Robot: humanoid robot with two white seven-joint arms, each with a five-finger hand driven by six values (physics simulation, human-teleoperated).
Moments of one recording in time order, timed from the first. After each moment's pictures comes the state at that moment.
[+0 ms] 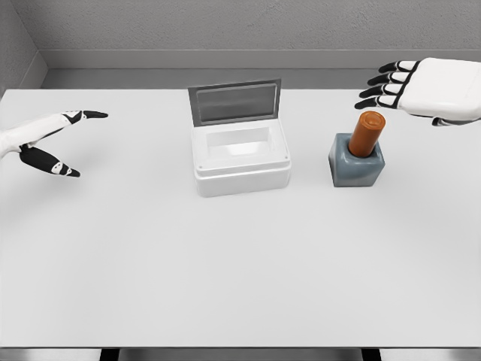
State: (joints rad) left arm -0.64 0.89 -0.69 -1.09 0.12 -0.61 -0.44; right arm -0.82 -1.08 0.58 -1.73 0.41 -0.61 0.61
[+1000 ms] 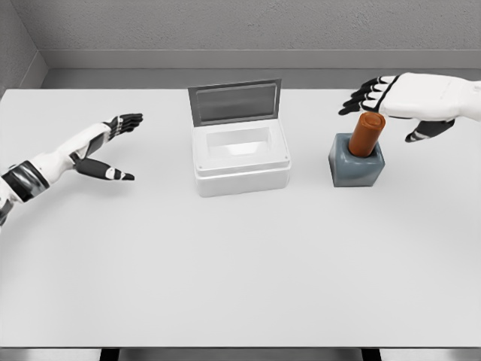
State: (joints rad) left arm -0.64 0.66 -0.82 -0.87 0.55 -0.61 -0.47; right arm -0.87 -0.98 0.72 -1.50 0.26 -0.61 0.61
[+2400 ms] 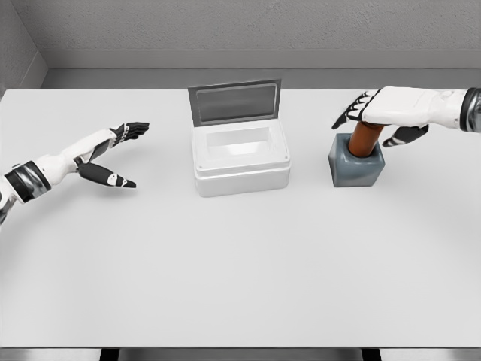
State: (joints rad) left arm -0.66 0.66 -0.85 -0.86 0.52 -0.61 -0.51; right arm -0.89 -0.86 0.78 -1.34 0.31 -0.61 0.61
